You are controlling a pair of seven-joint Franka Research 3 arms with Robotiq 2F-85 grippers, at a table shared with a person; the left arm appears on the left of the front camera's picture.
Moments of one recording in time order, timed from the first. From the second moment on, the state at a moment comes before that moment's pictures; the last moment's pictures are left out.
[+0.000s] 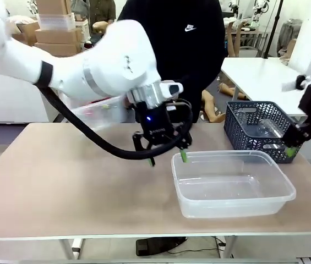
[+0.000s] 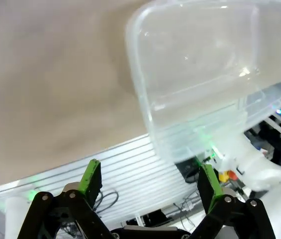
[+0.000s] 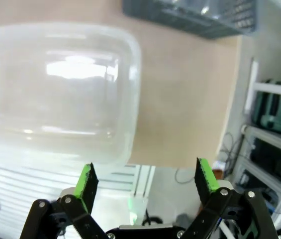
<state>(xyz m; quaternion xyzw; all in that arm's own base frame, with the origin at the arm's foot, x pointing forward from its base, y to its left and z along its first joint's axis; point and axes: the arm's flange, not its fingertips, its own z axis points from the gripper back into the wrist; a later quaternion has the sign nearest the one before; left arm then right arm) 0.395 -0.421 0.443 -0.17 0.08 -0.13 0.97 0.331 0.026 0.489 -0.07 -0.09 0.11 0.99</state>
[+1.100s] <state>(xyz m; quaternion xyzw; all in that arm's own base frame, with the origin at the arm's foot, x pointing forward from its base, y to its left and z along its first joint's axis) 0.398 -0.477 0.376 -0.05 0.06 -0.07 0.99 0.377 0.023 0.371 0.02 0.03 0.10 0.99</state>
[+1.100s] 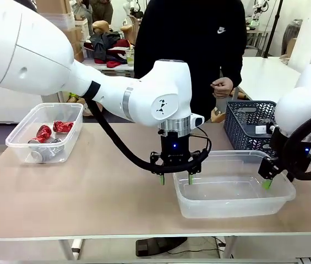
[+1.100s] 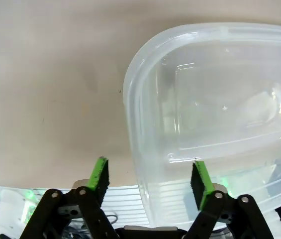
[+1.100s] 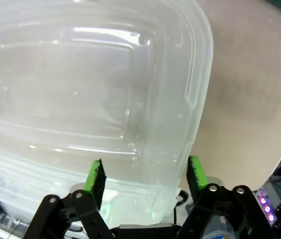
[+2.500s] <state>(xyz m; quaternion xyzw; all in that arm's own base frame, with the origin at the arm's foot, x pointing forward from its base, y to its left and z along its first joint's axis) 0.393 -0.462 0.405 -0.04 0.07 -0.02 1.00 0.363 0.029 0.414 0.01 0.03 0.11 0.99</state>
